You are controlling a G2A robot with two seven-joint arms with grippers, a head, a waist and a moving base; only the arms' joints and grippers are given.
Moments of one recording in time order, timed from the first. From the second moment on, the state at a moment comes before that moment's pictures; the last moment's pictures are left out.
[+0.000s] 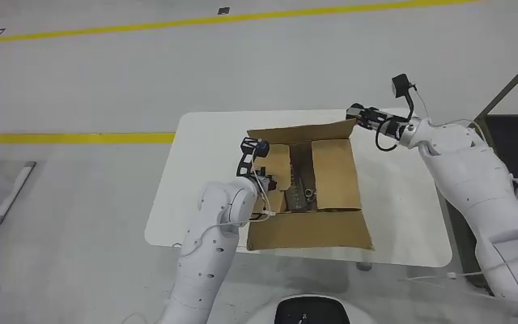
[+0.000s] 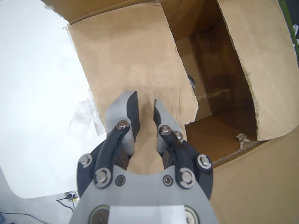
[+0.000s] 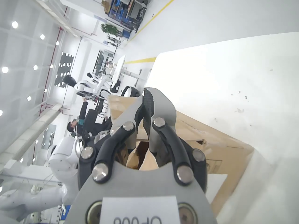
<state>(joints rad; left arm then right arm) 0.88 -1.47 -1.15 -1.54 1.26 0.02 -1.12 -0.40 -1.23 1.16 -0.46 0.18 -0.67 0.90</state>
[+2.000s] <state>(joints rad) 1.23 -1.34 -1.41 -1.94 1.29 -0.41 -1.31 -0.66 -1.17 1.10 -0.80 -0.08 -0.72 0.76</state>
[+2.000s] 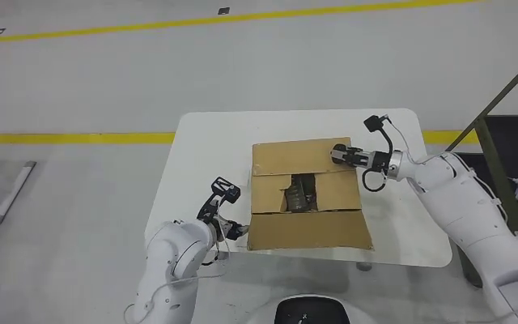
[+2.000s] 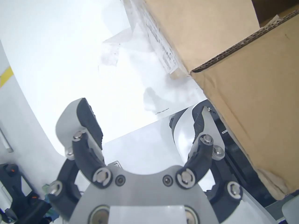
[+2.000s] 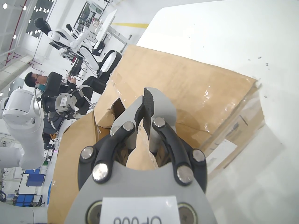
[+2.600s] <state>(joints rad) 1.09 -1.34 -1.32 -1.84 1.32 -0.24 -1.17 -0.69 -1.15 1.15 -0.91 -0.10 -0.72 0.70</state>
